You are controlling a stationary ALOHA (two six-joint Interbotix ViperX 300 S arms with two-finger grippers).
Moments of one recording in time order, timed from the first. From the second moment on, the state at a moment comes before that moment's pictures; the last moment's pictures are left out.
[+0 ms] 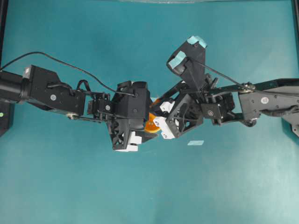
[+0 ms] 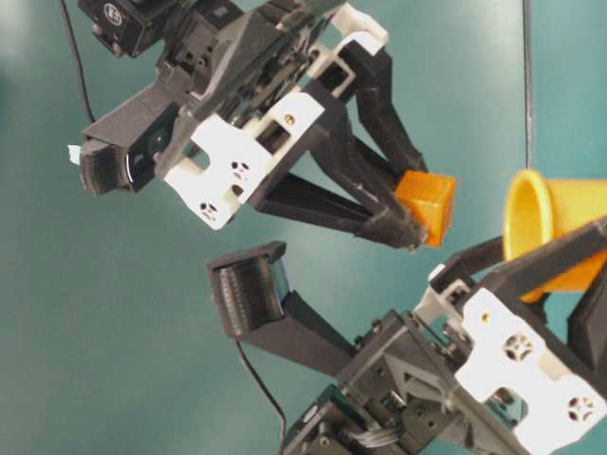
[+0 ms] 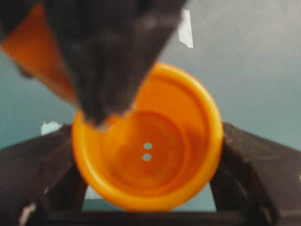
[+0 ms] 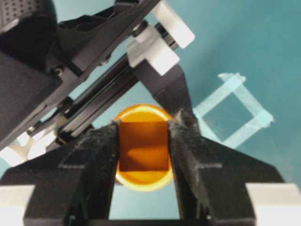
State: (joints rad) left arm -0.07 0.13 0.58 0.01 -0.07 -0.02; right arm 0.12 -0.08 0.44 -0.55 0.46 1.37
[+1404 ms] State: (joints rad) left arm -0.07 0.13 0.58 0.02 -0.07 -0.01; right arm 0.12 -0.08 0.44 -0.57 0.37 1.34
